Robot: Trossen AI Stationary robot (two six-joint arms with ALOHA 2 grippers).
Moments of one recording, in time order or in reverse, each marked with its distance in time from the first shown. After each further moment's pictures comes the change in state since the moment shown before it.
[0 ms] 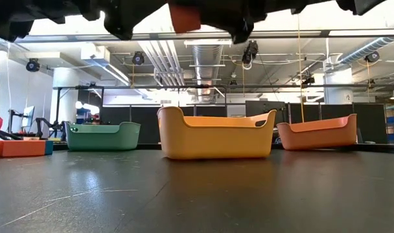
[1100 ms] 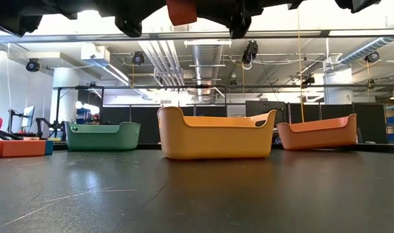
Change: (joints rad) left arm 0.019 0.050 0.083 -0.047 -0.035 0.014; right arm 0.000 0.000 0.016 0.025 0.000 -0.023
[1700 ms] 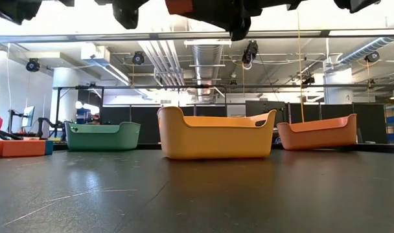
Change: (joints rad) left arm 0.001 -0.073 0.017 -0.083 -0.026 -0.043; right arm -0.003 0.000 0.000 -0.004 0.001 0.047
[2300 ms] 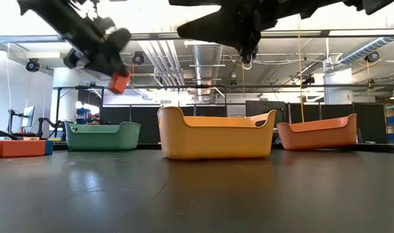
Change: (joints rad) left arm 0.466 -0.548 0.043 -1.414 -0.422 -0.719; right arm 0.003 0.000 -0.004 -0.135 -0.009 0.125
